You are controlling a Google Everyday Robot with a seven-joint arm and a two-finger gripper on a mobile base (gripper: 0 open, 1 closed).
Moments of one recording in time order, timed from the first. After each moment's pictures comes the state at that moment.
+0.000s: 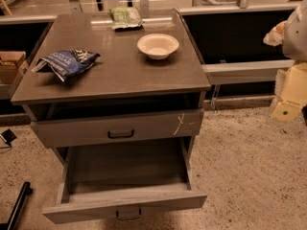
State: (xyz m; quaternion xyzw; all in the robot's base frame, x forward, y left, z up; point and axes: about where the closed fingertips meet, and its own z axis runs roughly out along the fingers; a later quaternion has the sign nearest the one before) arm 0.438 -0.217 0.976 -0.60 0.78 -0.03 0.16
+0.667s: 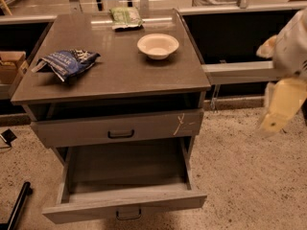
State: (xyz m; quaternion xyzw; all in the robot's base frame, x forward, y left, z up) arm 0.438 -0.208 0.953 -0.60 0.78 -0.03 0.16
